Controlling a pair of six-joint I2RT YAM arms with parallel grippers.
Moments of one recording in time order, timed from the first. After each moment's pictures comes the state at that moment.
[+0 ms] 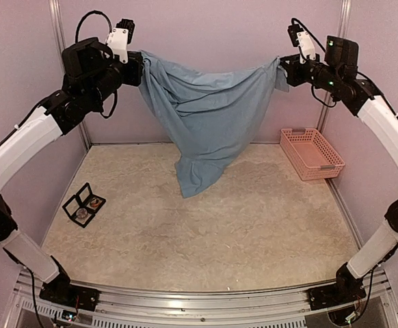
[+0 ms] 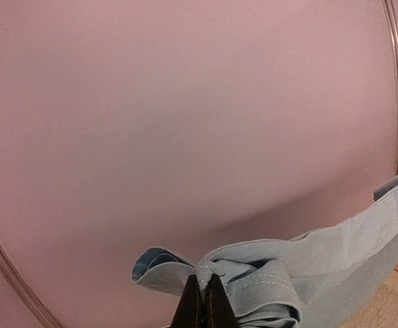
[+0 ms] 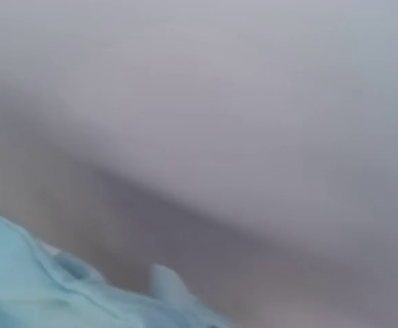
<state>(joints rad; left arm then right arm) -0.67 1.55 1.77 -0.08 -0.42 0.25 0.37 1.59 1.93 -0.38 -0.06 -0.21</state>
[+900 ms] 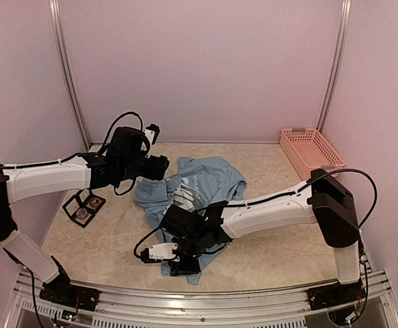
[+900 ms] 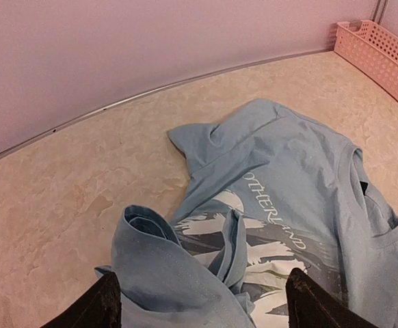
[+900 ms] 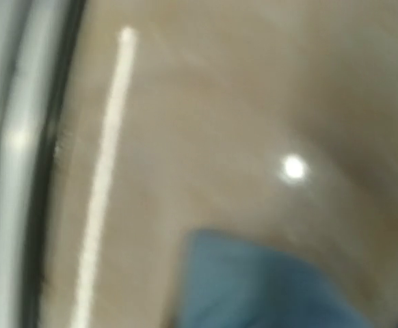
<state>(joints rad) -0.69 1.54 1.10 -0.09 -0.29 -0.12 1.25 2.09 1.49 -0.49 -0.23 -0.44</state>
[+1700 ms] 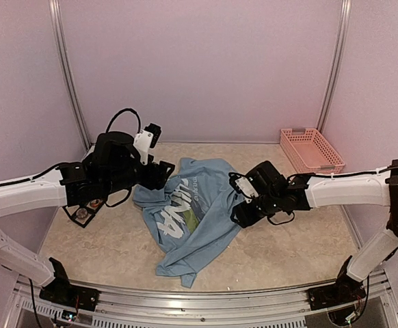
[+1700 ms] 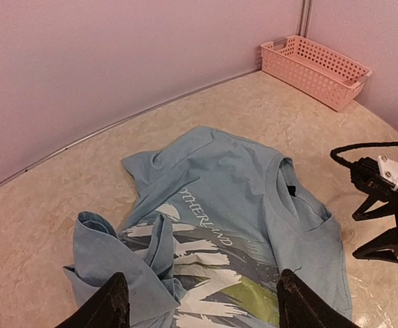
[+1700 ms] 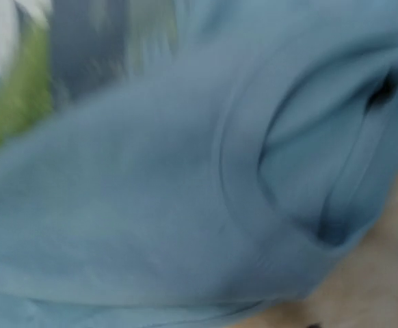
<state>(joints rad) -0.87 1.30 1.00 -0.10 -0.31 -0.10 0.84 1.54 0.95 -0.31 0.03 0.21</state>
